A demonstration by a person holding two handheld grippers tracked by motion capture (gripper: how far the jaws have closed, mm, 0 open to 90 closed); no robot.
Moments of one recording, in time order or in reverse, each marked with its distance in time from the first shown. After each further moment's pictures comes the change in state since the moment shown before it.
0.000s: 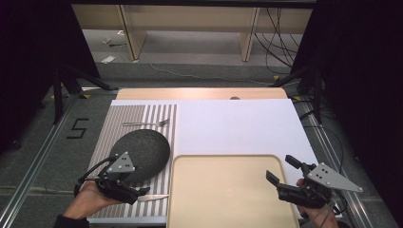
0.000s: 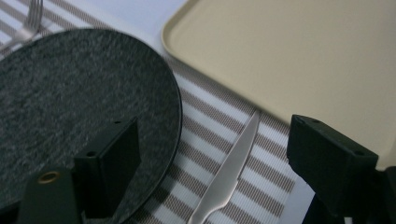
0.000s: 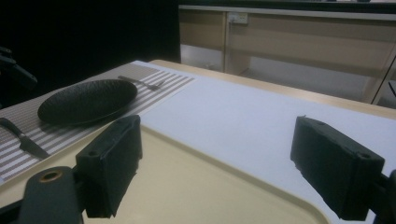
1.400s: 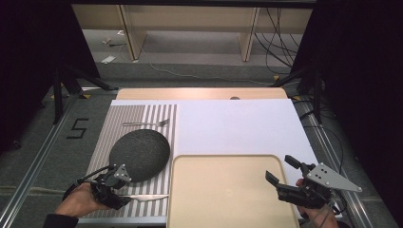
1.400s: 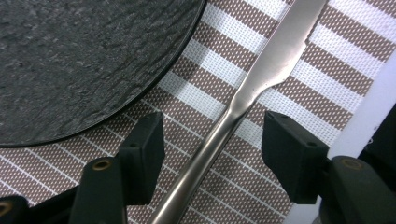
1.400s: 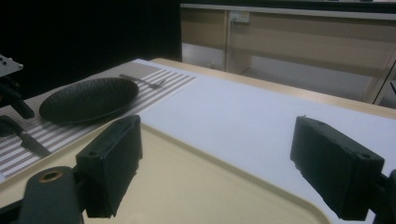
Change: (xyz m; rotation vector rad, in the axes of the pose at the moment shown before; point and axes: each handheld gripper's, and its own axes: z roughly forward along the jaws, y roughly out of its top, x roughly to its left) left arm 0.025 -0.044 0.029 0.403 0.007 0.034; right arm 0.001 0.000 0.001 0.004 0.006 -0.005
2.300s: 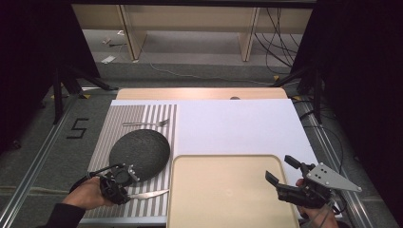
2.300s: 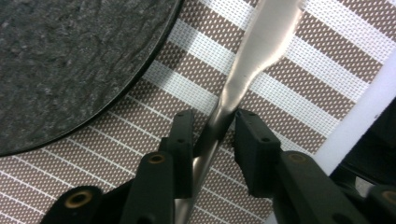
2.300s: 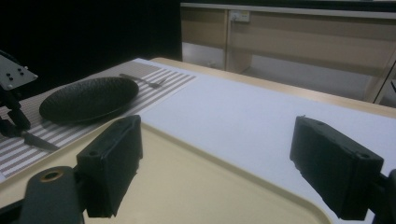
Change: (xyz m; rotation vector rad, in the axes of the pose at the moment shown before) left arm 0.000 0.022 0.008 0.199 -0.045 0.011; right arm 0.000 0.000 0.000 0.001 0.000 0.000
